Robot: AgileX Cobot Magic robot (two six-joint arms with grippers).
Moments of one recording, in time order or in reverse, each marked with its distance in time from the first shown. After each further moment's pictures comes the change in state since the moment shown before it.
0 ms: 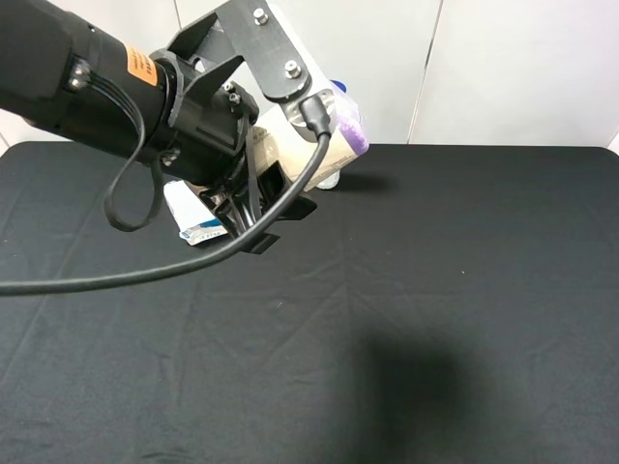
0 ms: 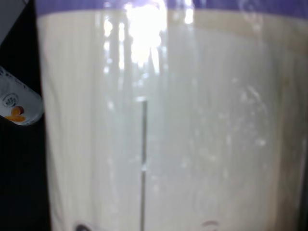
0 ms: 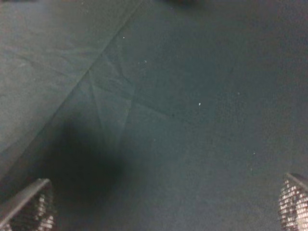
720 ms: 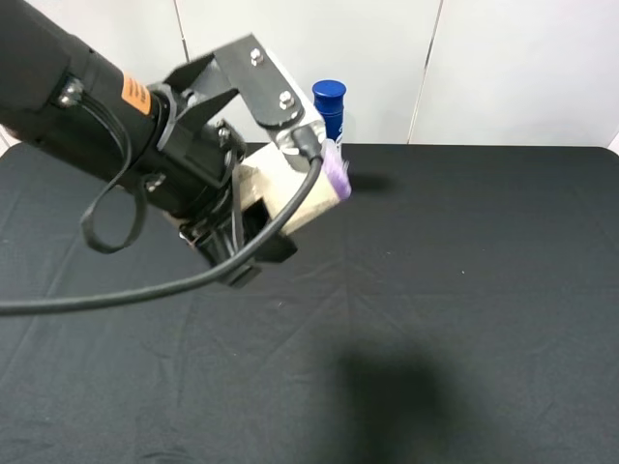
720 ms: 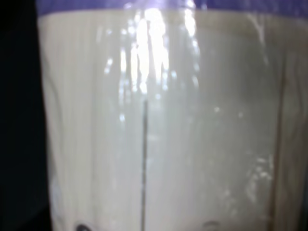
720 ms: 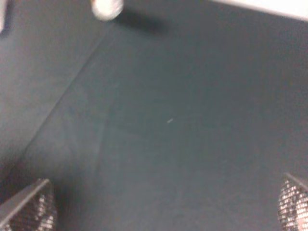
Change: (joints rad) left arm 0.000 0.000 0.000 -0.013 0.210 -0.086; right arm -0.122 -0.097 0.000 0.000 -0.004 0.000
